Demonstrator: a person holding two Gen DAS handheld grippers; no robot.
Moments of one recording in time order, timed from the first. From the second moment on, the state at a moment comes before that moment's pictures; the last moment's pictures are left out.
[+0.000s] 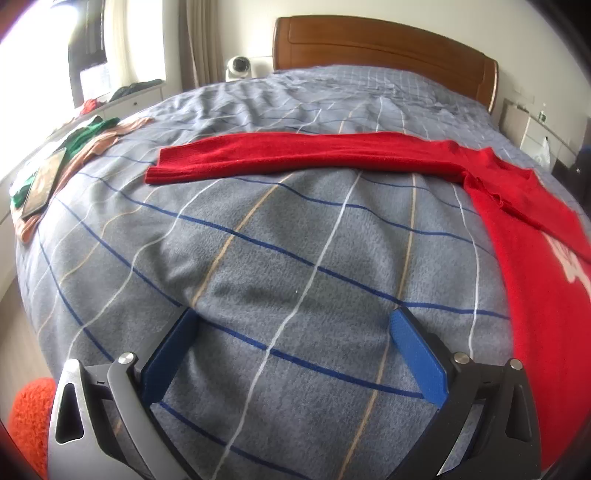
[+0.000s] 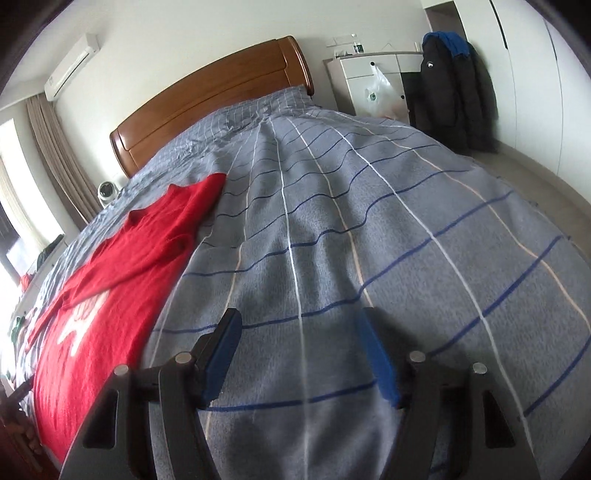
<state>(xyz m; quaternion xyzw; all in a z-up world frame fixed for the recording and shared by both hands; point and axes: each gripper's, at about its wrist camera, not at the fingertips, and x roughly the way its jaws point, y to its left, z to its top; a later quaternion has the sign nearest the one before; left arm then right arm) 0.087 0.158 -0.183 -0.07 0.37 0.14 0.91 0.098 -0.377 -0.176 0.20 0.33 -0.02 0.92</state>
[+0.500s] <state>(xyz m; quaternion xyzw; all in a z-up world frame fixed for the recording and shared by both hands) 0.088 0.165 -0.175 -0.08 0.41 0.11 0.90 0.099 -0.373 -0.181 0.19 0.34 -0.02 0.92</state>
